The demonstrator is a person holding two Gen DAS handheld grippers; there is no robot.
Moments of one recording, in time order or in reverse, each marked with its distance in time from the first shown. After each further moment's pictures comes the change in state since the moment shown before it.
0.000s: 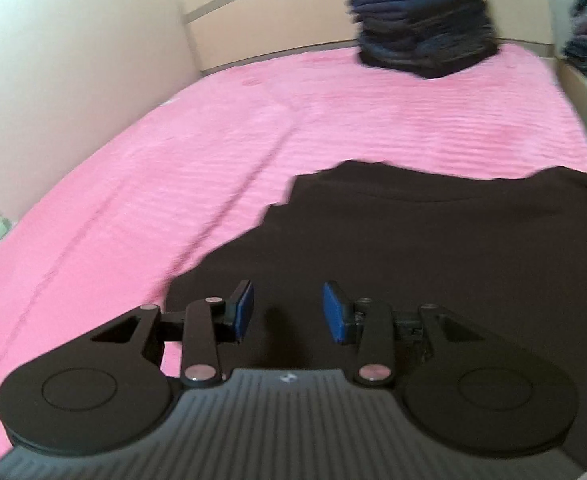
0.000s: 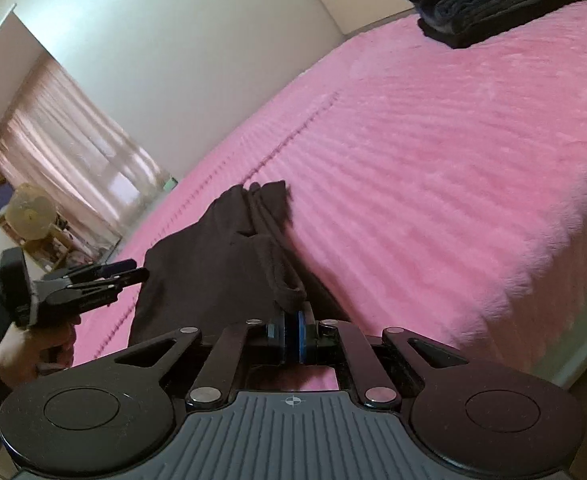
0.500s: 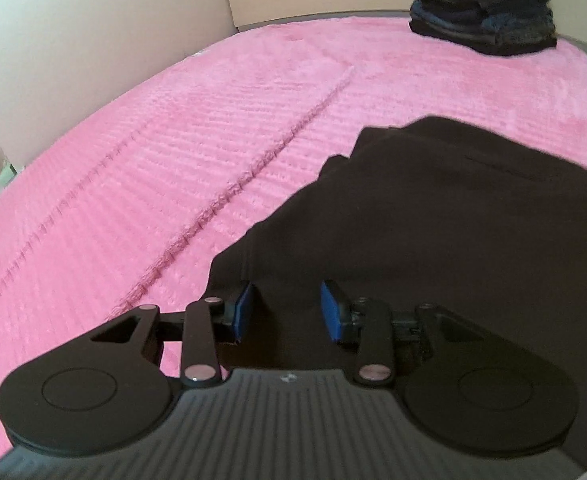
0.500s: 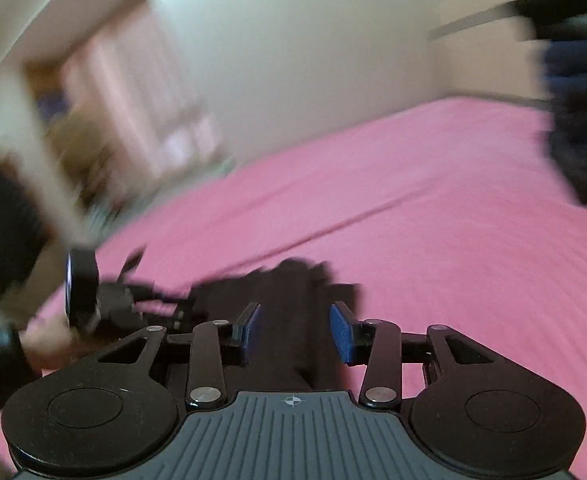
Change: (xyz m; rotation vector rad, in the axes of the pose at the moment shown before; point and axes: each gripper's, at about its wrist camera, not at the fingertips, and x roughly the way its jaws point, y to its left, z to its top) left arm 0.060 0.033 -0.011 -0.105 0.079 0.006; right arm 0.092 0.092 0.104 -0.458 0.099 0.120
